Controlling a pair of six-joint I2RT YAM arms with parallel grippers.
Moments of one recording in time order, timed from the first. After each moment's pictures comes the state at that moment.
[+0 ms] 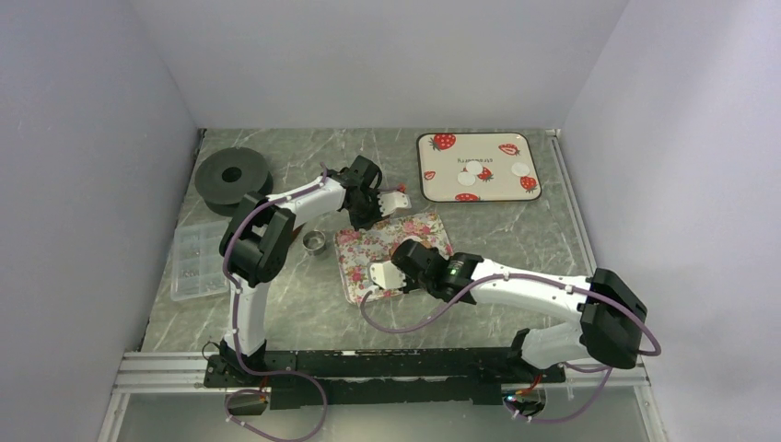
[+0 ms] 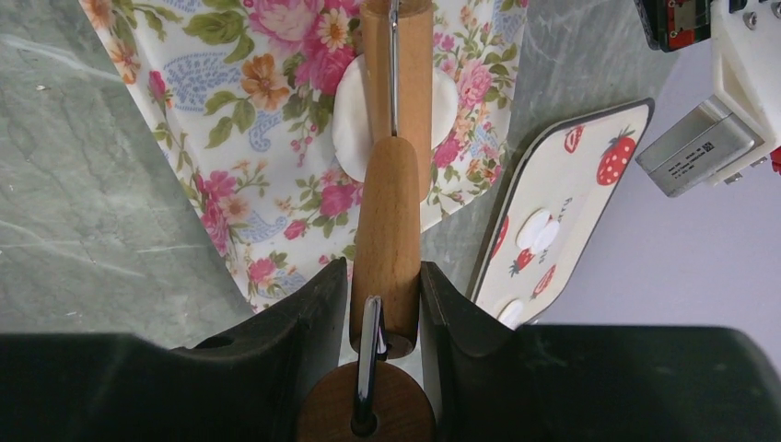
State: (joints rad) left arm -0.57 2.07 1.49 -0.58 0.27 0.76; right arm 1.04 1.34 0.84 -0.49 0.37 -0.84
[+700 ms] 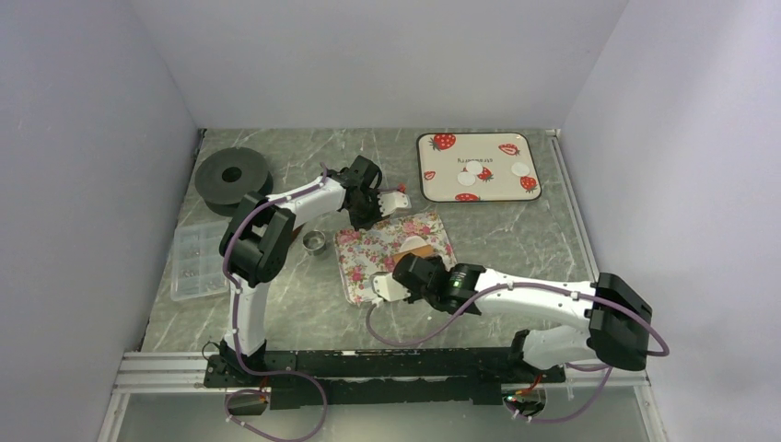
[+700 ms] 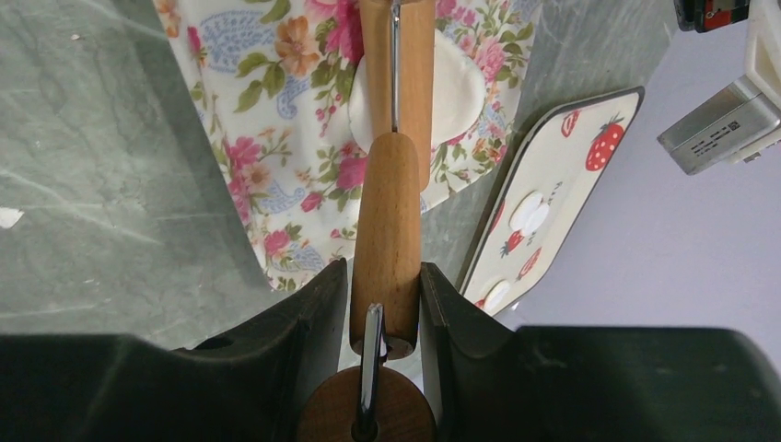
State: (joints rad) left arm -0.57 2.07 1.49 -0.58 0.27 0.76; right arm 1.13 1.29 0.77 -0.50 0.47 -0.83
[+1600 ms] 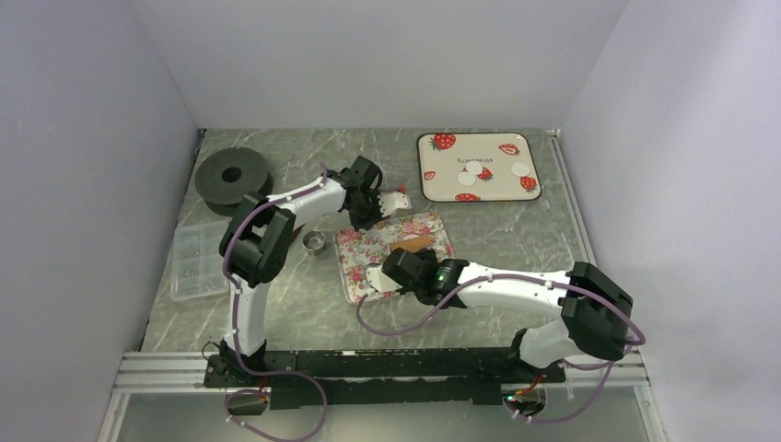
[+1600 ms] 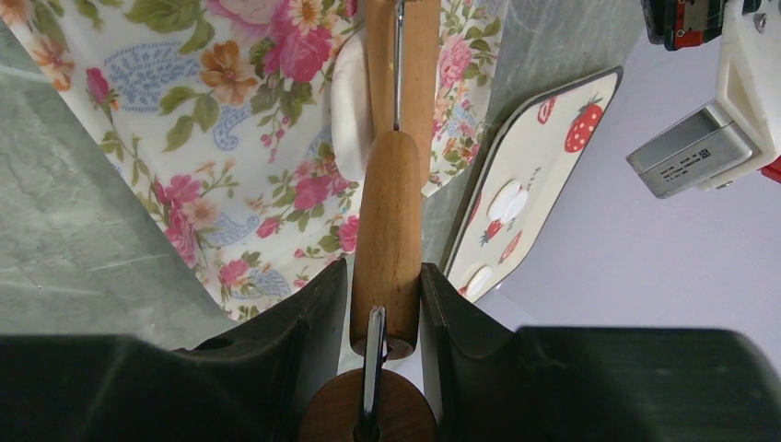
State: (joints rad) left arm -0.57 2.06 1.48 -0.57 0.26 0.76; right arm 1.11 1.41 0.80 -0.41 0.55 -0.84
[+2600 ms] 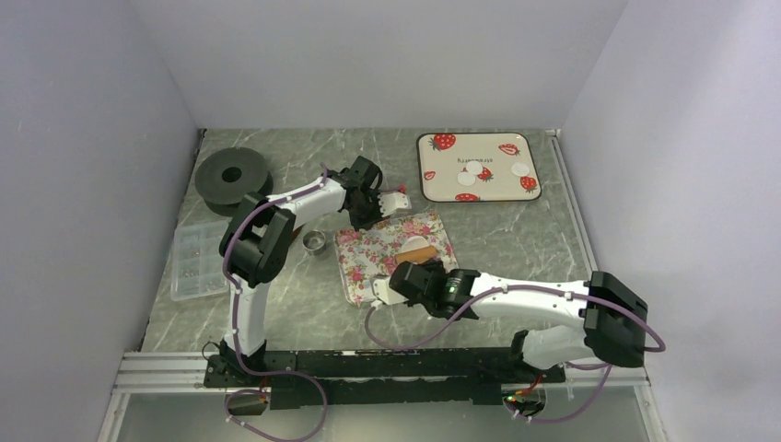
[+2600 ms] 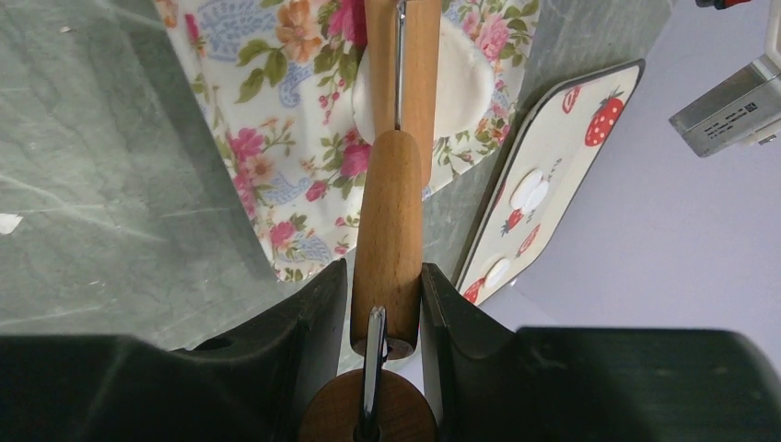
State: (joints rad) left arm -0.57 2.06 1.48 -0.57 0.26 0.76; right arm 1.18 1.32 0.75 -0.51 0.56 -0.77
